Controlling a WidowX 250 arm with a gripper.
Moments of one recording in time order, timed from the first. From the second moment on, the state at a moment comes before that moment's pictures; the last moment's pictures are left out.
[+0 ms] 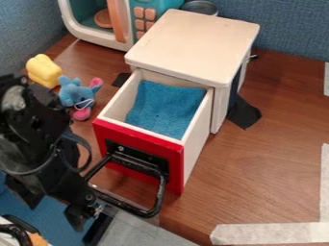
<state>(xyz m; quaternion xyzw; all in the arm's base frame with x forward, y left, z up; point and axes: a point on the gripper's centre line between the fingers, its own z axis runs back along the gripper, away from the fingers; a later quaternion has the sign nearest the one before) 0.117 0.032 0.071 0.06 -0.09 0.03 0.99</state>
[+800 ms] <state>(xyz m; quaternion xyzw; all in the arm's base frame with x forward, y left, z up) 0.118 0.018 0.056 0.06 -0.07 0.02 1.00</state>
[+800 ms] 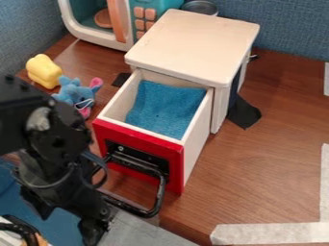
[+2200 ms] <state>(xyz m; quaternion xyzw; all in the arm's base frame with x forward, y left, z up) 0.151 0.021 0.032 0.07 -0.06 0.03 1.00</state>
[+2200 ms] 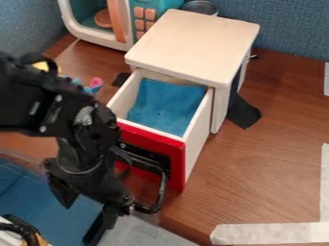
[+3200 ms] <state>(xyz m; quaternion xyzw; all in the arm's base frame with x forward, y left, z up) 0.179 0.023 0.025 0.09 -0.07 0.04 0.99</state>
